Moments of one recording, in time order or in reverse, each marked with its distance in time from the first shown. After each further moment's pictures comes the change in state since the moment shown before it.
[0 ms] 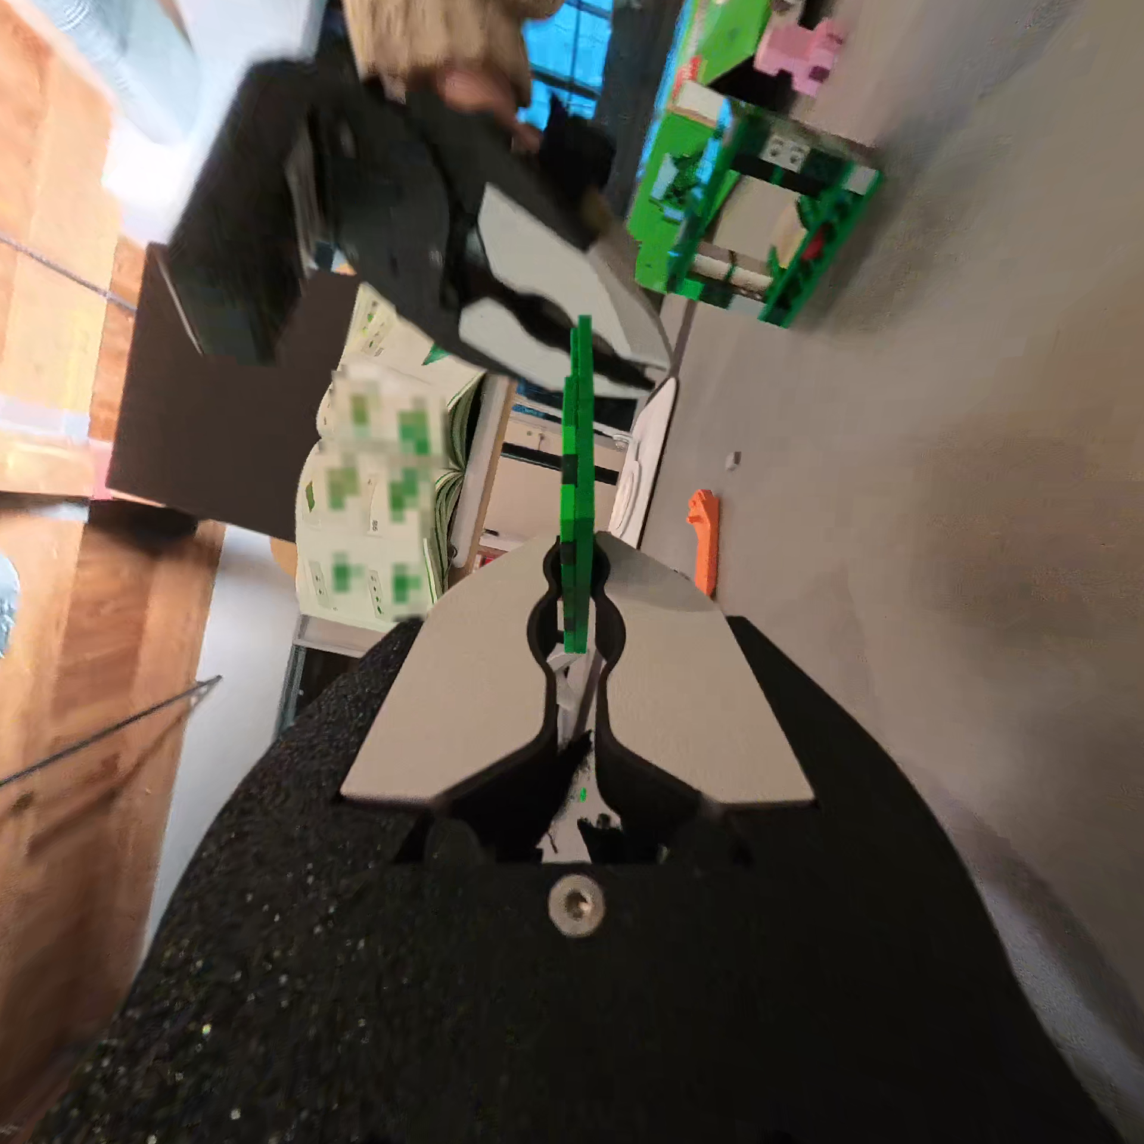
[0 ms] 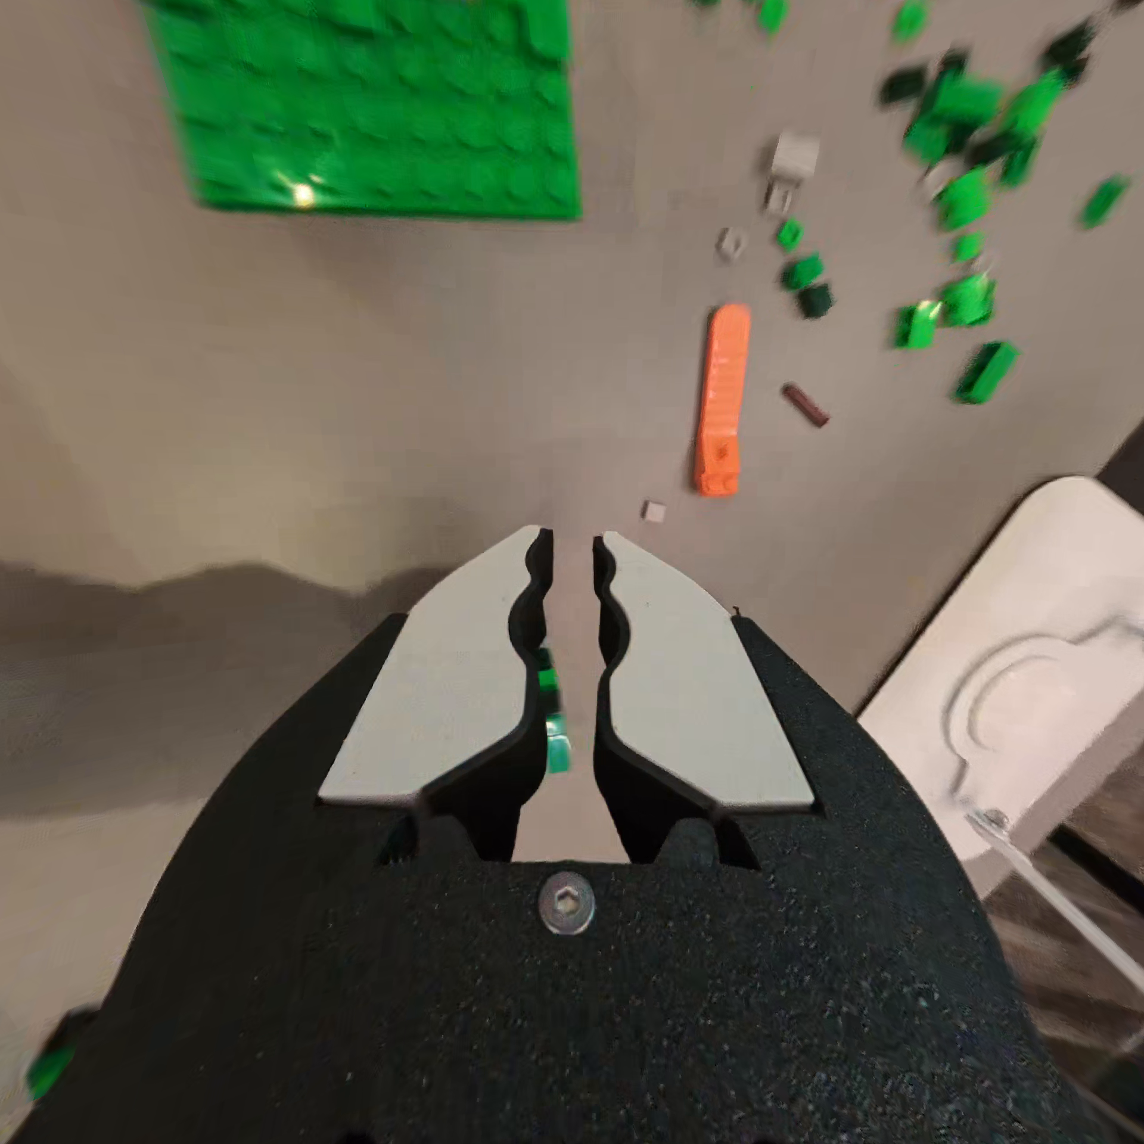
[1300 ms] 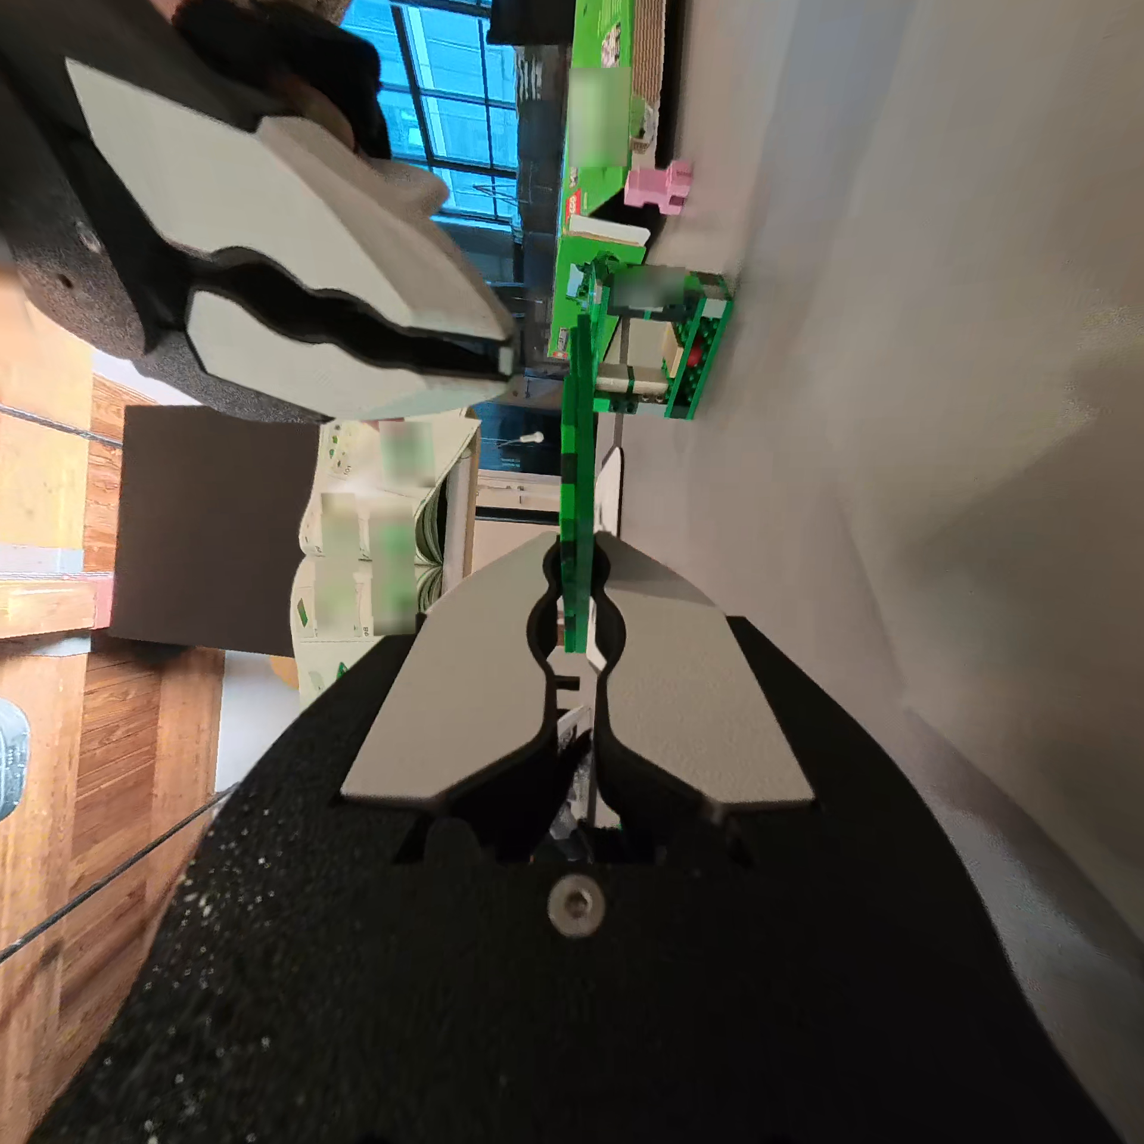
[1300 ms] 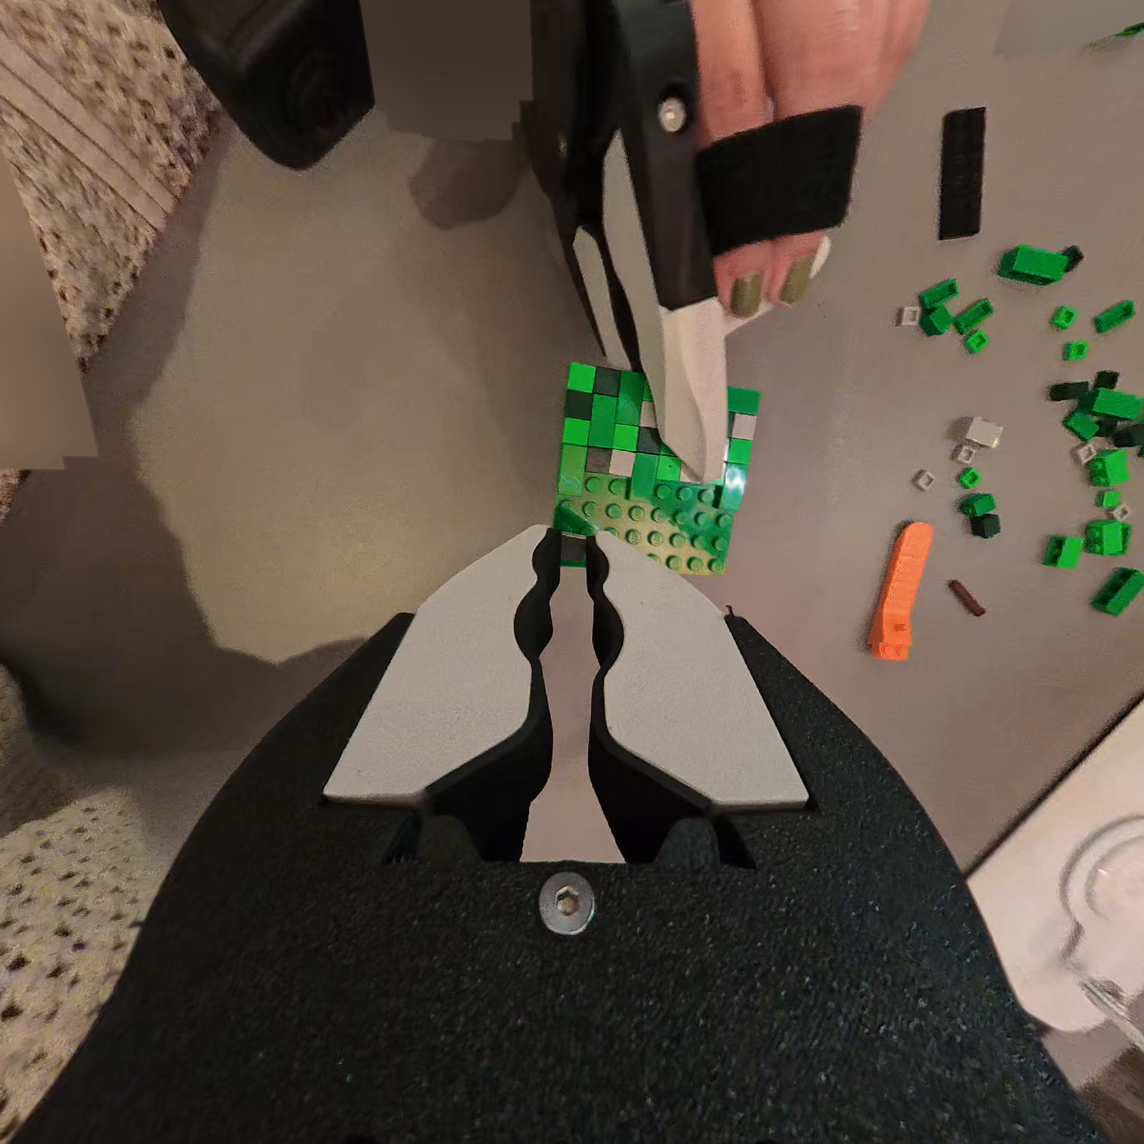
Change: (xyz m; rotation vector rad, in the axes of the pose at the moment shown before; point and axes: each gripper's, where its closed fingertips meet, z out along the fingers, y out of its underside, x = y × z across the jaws) left arm 0.029 -0.049 -0.004 0.079 0.100 0.154; right arm -0.105 -0.069 -0.038 0.143 -0.134 -0.083
